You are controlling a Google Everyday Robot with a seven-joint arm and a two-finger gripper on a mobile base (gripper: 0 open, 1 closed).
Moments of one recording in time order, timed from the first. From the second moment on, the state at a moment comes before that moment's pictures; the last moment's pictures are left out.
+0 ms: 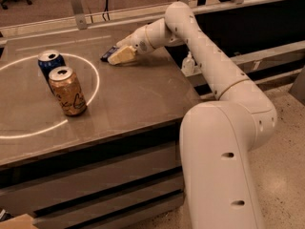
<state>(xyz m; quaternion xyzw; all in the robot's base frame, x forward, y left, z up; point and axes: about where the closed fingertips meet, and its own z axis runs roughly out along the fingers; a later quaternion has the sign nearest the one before) 0.805 0.115 0.838 -0.55 0.66 0.31 0.41</state>
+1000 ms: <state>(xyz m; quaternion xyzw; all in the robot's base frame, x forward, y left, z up) 0.791 0.118 0.874 -0.56 0.63 0.33 0.43</state>
